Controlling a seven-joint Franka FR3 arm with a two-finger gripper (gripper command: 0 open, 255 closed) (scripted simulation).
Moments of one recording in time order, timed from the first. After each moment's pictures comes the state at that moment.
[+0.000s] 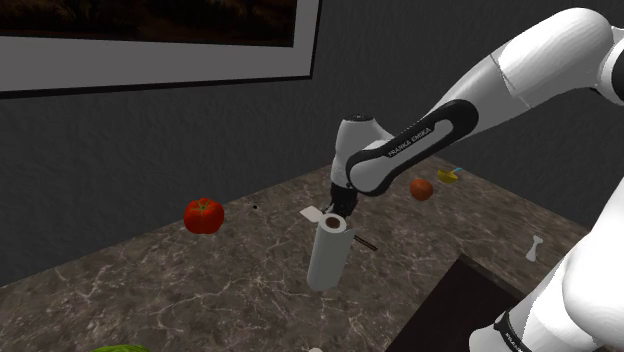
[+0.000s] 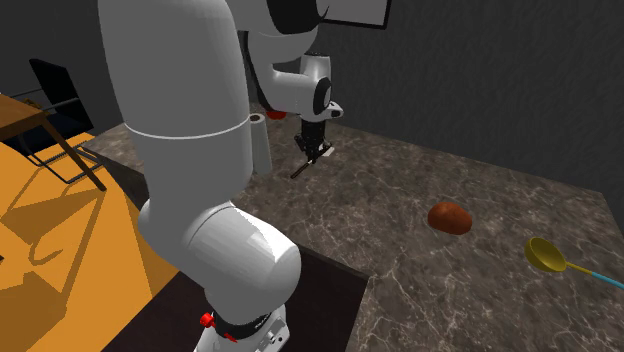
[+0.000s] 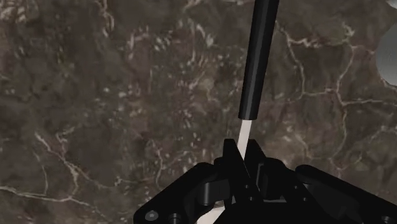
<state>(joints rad) 0.00 0.18 0.23 -2.36 -0.05 2.47 0.22</state>
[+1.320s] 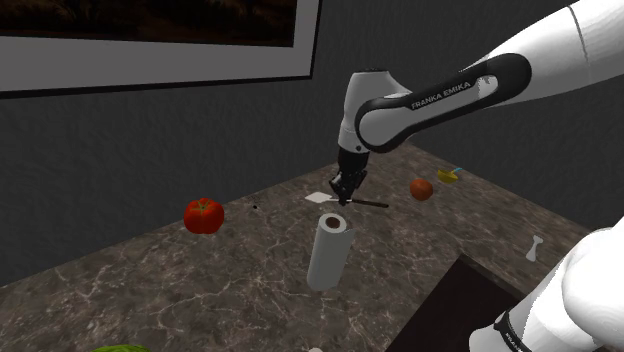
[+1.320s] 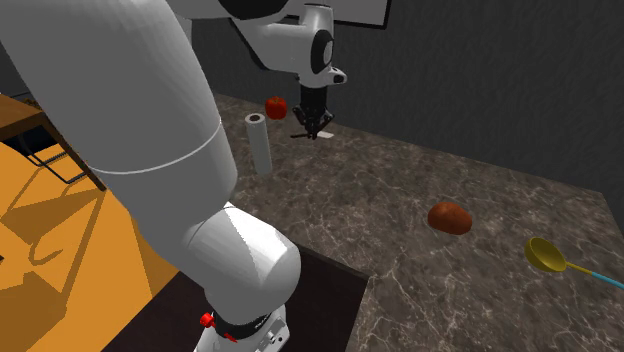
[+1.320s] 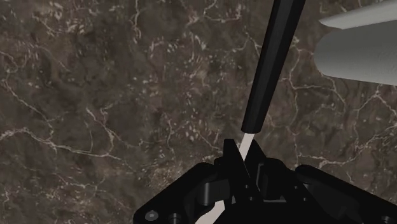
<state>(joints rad) -0.01 -0.02 0.24 -2.29 0.02 2.21 0.17</state>
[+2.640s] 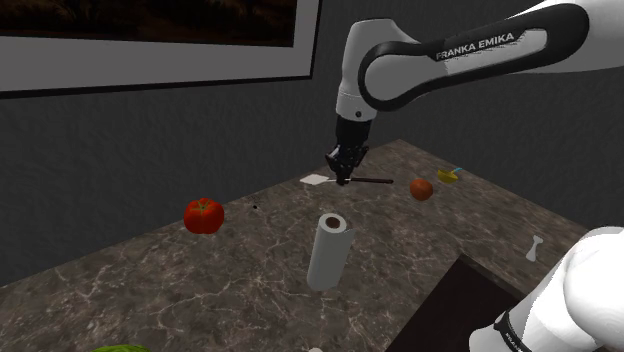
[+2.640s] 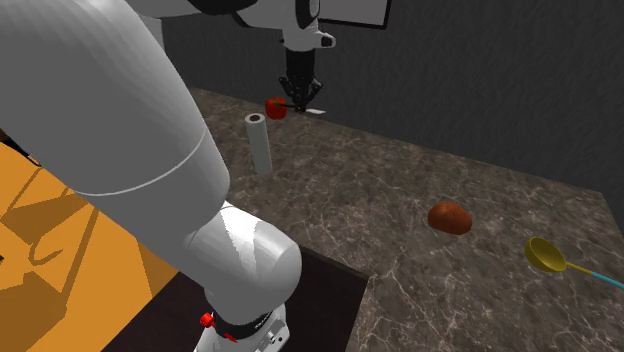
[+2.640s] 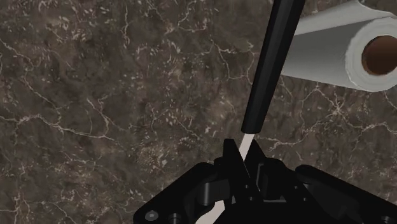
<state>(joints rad) 0.03 -0.11 0.27 -2.15 0.05 1.98 0.23</state>
